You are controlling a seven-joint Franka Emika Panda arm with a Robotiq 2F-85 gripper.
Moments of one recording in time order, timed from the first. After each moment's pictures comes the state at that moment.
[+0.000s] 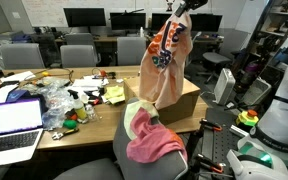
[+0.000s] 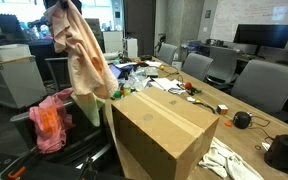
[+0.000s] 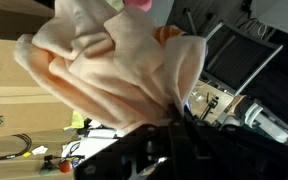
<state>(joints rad) -0.07 -0.85 -0.03 -2.45 0.35 2.09 0.20</state>
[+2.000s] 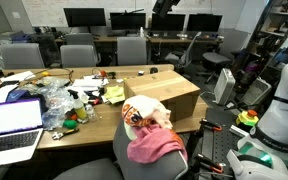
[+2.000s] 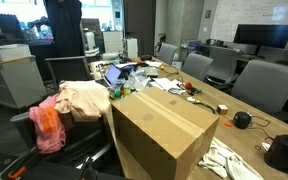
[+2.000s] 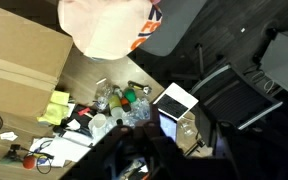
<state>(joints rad) 0.02 -0.62 0.07 -2.23 0.25 2.02 0.14</state>
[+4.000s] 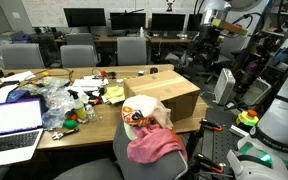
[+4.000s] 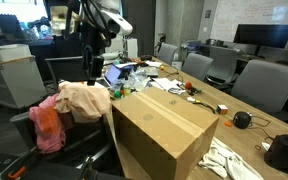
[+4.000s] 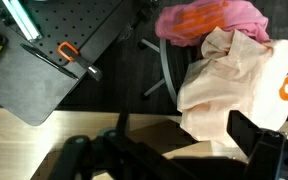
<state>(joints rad) -0.28 -0.59 -0.20 -2.63 0.22 1.89 0.31</state>
